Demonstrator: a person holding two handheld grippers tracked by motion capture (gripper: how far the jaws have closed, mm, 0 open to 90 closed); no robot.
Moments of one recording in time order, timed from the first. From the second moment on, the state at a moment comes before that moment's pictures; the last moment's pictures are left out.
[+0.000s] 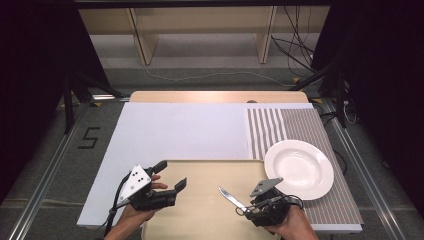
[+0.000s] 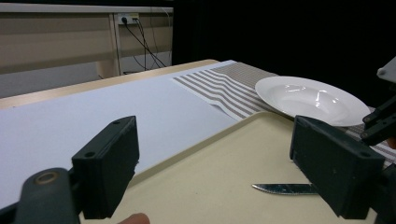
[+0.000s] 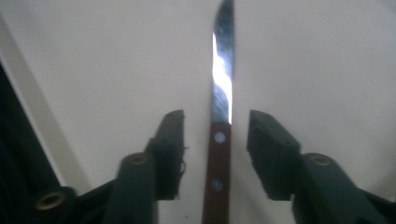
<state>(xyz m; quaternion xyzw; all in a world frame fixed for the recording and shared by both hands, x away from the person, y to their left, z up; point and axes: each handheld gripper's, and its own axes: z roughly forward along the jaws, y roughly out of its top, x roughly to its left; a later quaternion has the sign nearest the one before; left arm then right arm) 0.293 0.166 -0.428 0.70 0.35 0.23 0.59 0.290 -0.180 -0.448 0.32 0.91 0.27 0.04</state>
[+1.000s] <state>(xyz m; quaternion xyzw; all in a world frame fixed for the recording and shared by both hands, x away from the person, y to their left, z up) 0.293 0.166 -0.428 0.70 0.34 0.23 0.59 0.292 -0.155 -0.464 0.25 0.94 0.22 0.07</state>
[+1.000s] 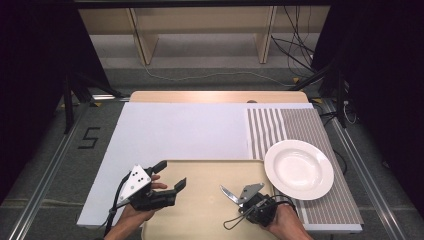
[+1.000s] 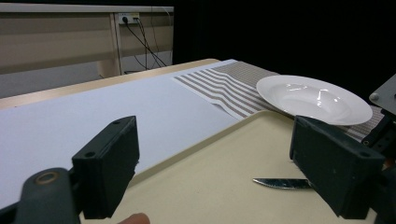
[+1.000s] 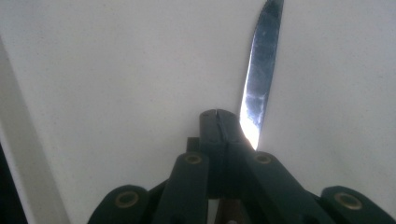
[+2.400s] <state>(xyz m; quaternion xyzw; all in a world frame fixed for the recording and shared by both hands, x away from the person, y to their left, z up) 0.292 0.166 -0.427 0.70 0.34 0.23 0.59 0.307 -0.194 -0.460 0.33 0.92 0.19 0.12</state>
